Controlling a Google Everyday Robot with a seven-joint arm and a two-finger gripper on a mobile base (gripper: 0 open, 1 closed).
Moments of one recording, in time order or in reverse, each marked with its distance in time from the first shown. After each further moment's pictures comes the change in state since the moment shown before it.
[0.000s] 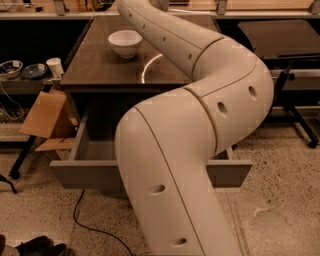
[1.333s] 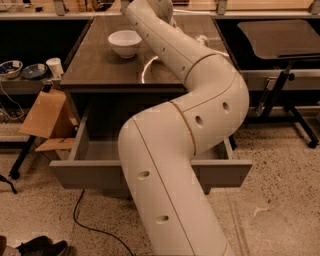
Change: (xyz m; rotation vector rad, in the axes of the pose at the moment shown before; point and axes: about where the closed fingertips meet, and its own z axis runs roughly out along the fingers) arm -0.008 -0.016 0.053 0.058 -0.018 0.115
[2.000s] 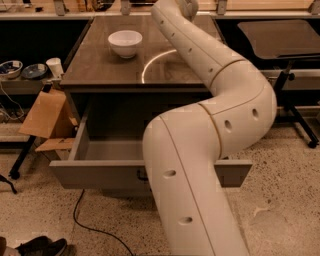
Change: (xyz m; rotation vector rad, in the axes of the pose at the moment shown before) arm -0.023 -0.040 0.014 -0.094 -0.041 0.067
